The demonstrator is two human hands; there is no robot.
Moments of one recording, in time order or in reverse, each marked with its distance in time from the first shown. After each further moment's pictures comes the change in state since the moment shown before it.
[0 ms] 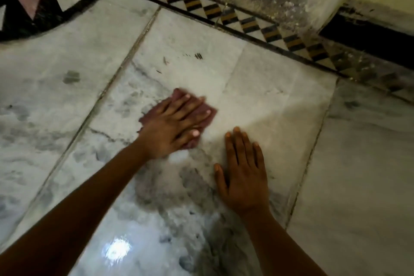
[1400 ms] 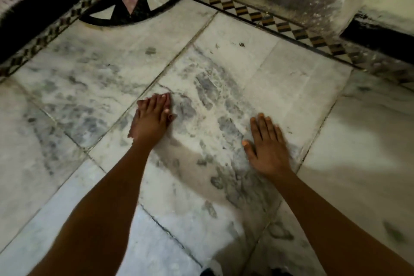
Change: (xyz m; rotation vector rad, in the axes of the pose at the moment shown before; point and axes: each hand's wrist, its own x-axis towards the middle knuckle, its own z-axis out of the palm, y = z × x) left_hand -0.179 0.012 0.017 -0.135 0.101 -0.939; right_hand -0.055 0.006 -0.003 -0.084 -0.147 -0.145
